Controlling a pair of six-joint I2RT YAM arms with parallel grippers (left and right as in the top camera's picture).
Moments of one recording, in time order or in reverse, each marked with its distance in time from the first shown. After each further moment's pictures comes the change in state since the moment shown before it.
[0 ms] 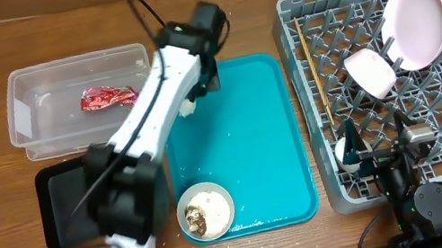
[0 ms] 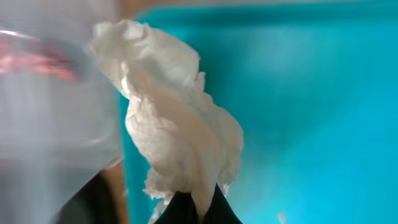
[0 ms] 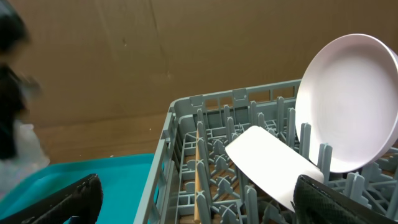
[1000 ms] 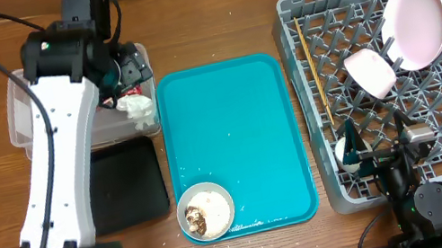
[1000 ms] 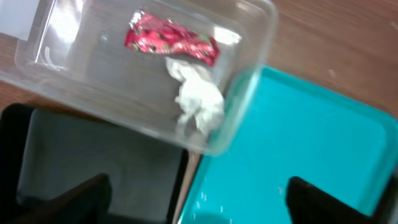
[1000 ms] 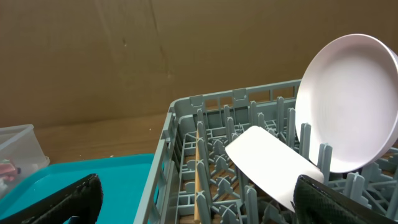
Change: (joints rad) left arm 0.279 -0.344 0.026 -0.191 0.126 -0.053; right arm 0.000 0.000 0.000 0.000 0.000 0.000
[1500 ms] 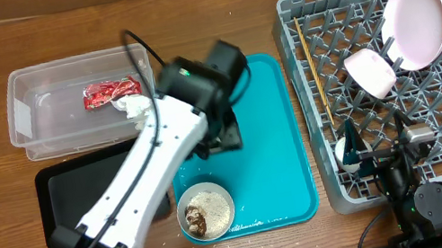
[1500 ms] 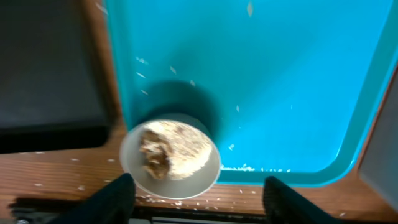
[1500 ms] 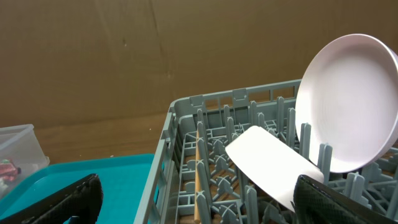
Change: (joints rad) left arm -0.471 -0.009 -0.288 -0.076 0.093 -0.145; right arm 0.000 0.000 0.000 0.000 -0.001 0.000
